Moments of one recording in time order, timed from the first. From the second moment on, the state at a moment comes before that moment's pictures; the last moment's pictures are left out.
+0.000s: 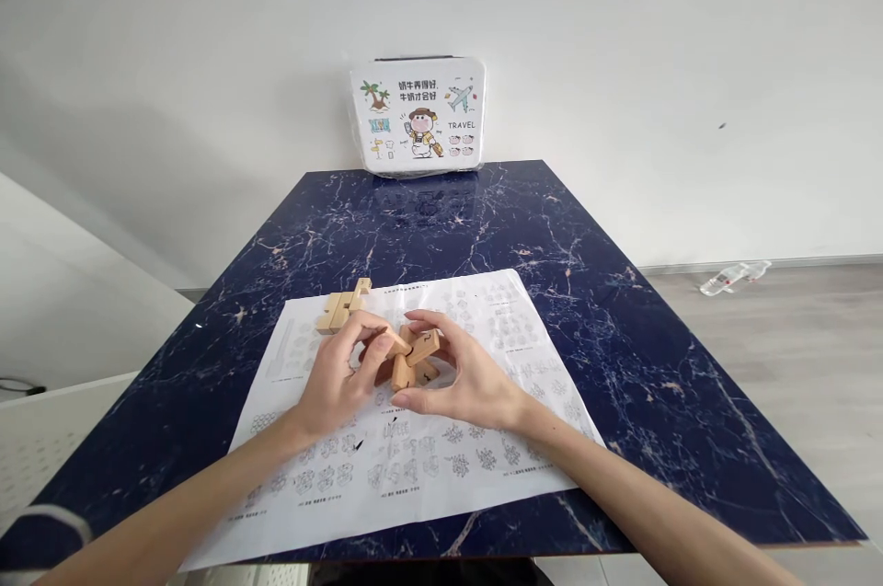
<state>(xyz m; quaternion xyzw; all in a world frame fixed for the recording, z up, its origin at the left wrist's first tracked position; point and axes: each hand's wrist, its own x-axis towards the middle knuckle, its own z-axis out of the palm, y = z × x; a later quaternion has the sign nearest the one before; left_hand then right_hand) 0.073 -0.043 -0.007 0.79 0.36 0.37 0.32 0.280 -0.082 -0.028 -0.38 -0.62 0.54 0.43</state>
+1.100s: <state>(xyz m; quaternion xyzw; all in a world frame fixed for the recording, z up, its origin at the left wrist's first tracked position) 0.024 0.025 -0.042 0.83 0.47 0.29 0.02 0.345 -0.039 -0.036 -0.72 -0.45 0.22 0.48</state>
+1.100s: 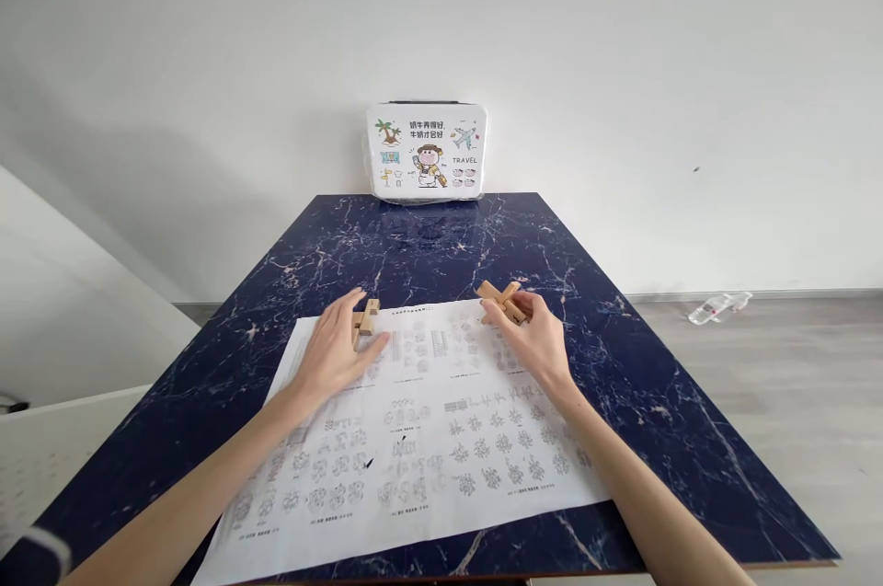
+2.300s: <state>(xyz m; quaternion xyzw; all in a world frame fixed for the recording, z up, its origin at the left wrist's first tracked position) 0.041 0.001 -0.015 0.91 0.32 0.14 0.21 0.297 -0.067 -0.043 -0.41 -0.83 0.16 0.33</state>
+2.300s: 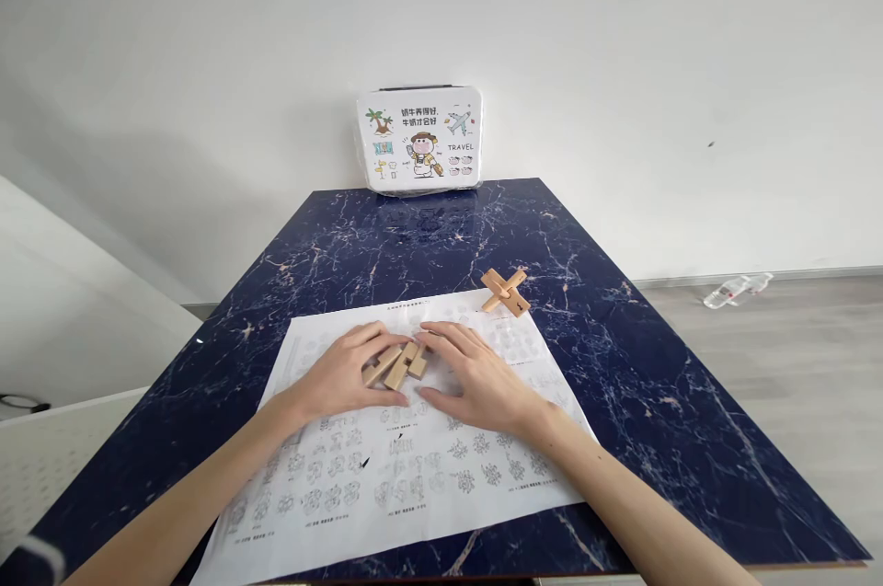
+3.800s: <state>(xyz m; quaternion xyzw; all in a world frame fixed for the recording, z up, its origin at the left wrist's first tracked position) 0.049 -0.003 -0.005 0.62 0.38 0.27 0.63 0.312 -0.057 -0.025 -0.40 -0.41 0.63 0.53</state>
